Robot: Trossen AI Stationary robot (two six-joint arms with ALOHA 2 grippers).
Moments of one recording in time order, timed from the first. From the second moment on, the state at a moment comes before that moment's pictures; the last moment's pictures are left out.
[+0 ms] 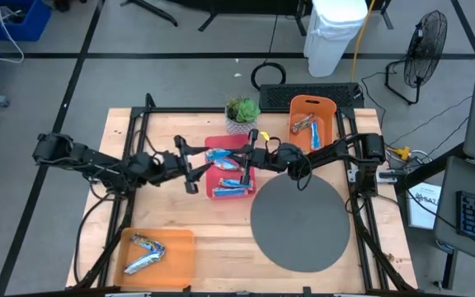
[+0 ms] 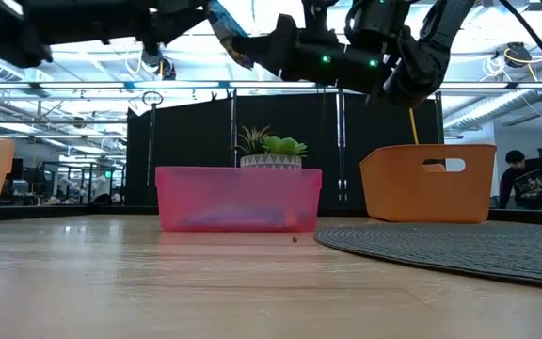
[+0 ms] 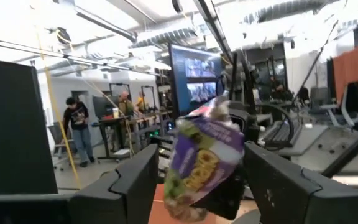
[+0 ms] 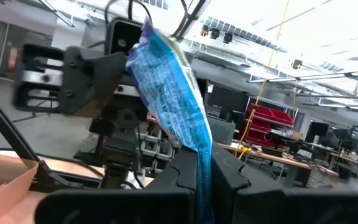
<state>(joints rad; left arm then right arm) -0.11 1.18 0.35 1.18 -0.32 0.24 -0.11 1.88 0.86 1.35 0.00 -0.27</state>
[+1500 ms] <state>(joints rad) -0.19 1.30 0.46 1.17 -0.51 0.54 -0.11 1.89 0.86 1.31 0.00 -0.27</state>
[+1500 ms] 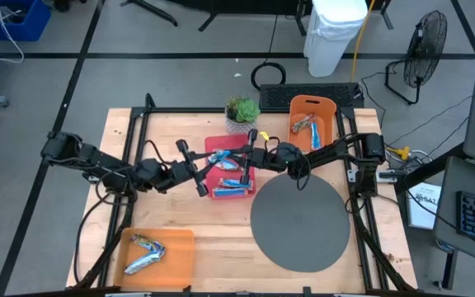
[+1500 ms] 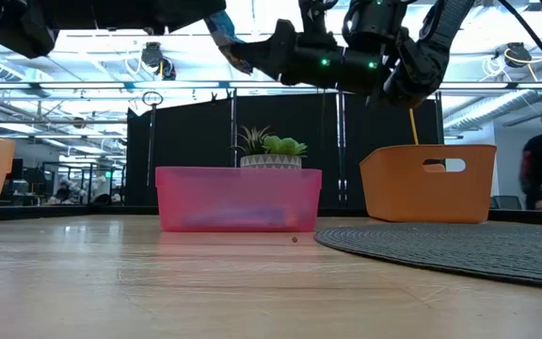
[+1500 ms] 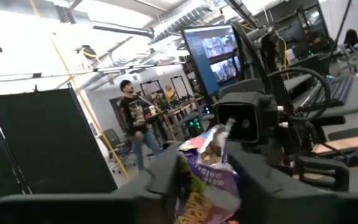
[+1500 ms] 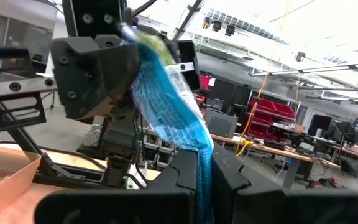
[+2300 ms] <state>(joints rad) -0.33 1.22 0.46 1.09 -0.73 0.70 -0.11 1.86 0.86 1.25 0.00 -0.17</state>
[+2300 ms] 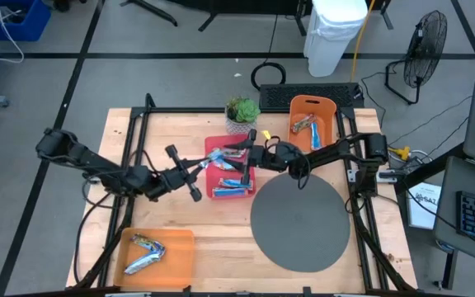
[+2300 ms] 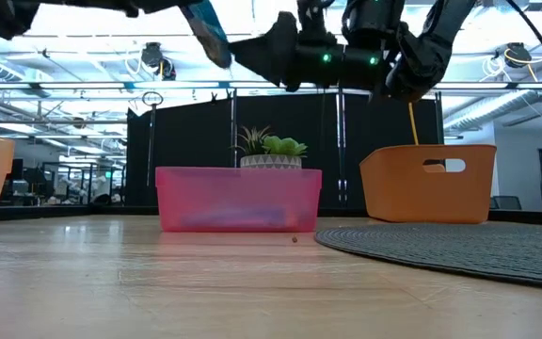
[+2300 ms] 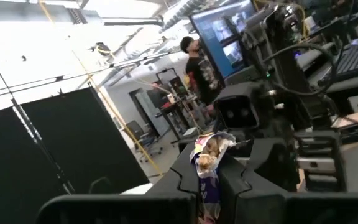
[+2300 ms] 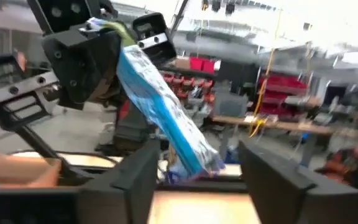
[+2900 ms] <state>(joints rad) -0.82 0.88 0.46 0.52 -1.21 0.48 -0.08 1.20 0.49 0.81 0.01 -0.07</state>
